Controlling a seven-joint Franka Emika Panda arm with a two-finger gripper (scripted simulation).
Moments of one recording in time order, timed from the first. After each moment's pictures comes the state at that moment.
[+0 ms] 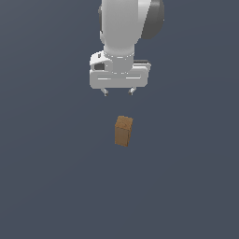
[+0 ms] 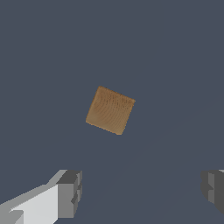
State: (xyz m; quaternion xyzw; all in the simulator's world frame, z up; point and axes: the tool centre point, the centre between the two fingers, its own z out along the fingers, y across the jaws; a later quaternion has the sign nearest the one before) arm -0.074 -0.004 0.298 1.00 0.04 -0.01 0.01
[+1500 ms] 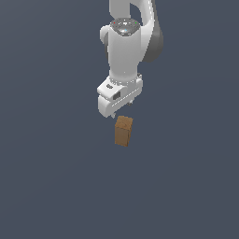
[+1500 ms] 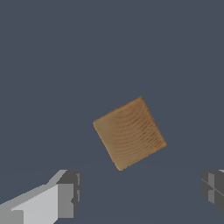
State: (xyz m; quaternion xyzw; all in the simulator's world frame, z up) arm -0.046 0.009 0.237 0.93 0.38 -0.01 0.00
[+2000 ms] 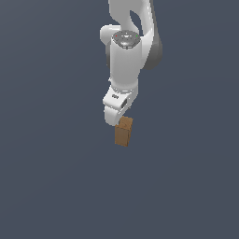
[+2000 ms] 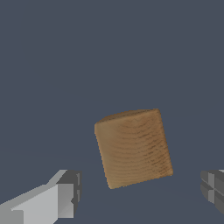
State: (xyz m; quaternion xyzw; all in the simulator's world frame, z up) arm -0.037 0.015 0.214 0.87 0.50 0.00 0.00
